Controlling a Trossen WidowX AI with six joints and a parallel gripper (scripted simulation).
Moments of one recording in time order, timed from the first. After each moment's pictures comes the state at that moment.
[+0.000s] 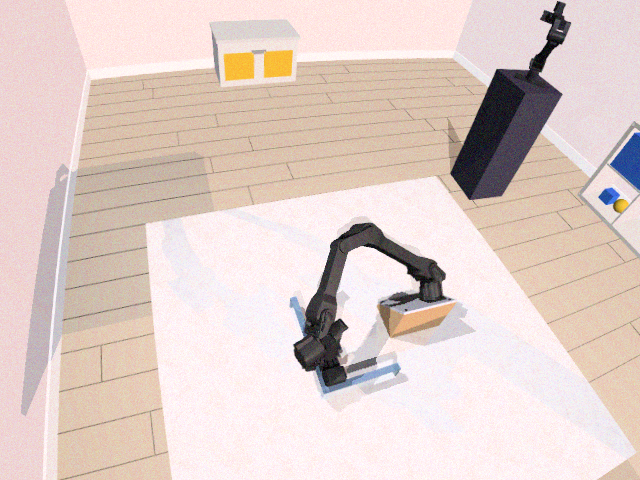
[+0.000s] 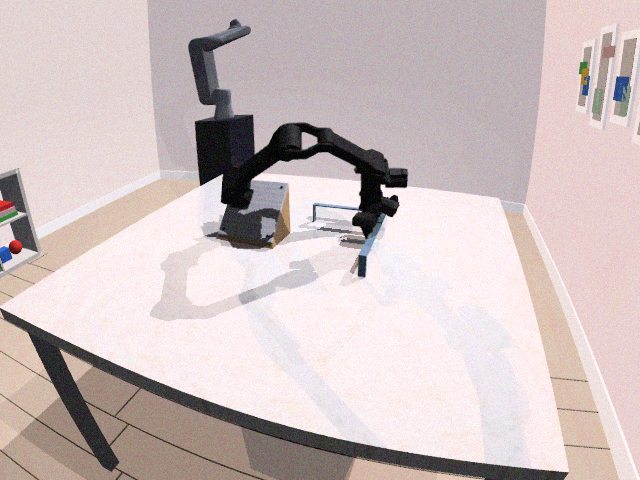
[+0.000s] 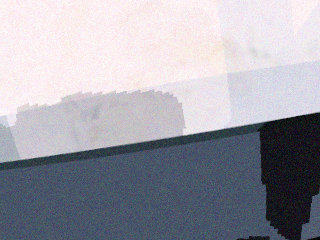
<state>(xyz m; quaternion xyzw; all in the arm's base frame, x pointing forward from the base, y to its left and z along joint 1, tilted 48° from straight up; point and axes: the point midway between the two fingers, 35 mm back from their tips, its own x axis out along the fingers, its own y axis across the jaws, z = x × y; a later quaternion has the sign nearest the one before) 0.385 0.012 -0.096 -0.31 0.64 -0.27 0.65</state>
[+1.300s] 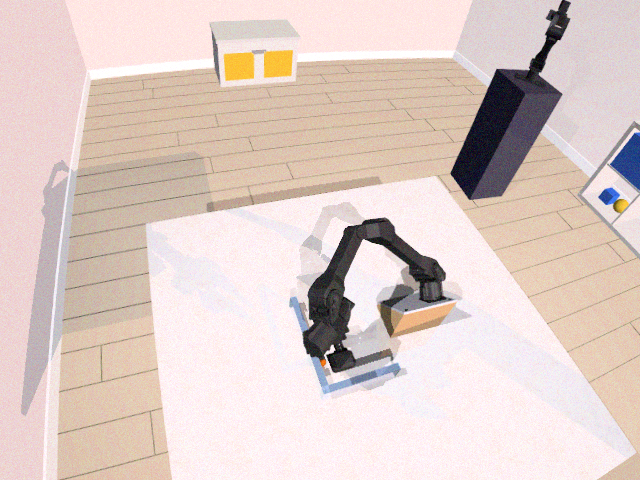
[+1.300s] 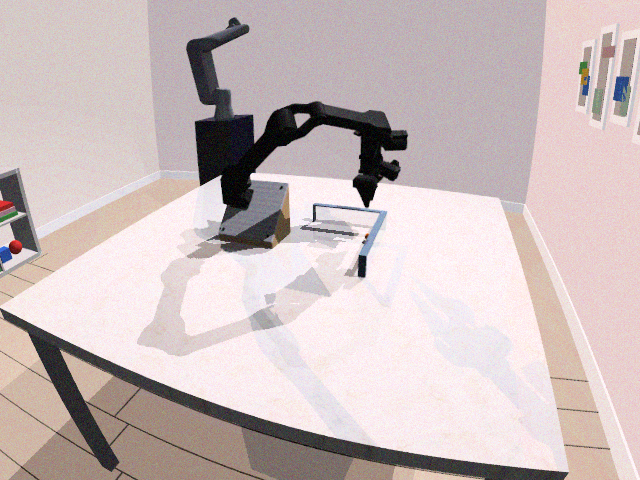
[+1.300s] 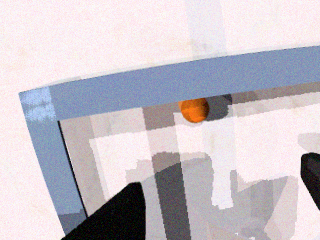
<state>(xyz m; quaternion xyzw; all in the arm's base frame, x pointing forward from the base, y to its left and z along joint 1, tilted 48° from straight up) 0.378 0.091 -0.025 -0.32 0.64 -0.26 0.65</state>
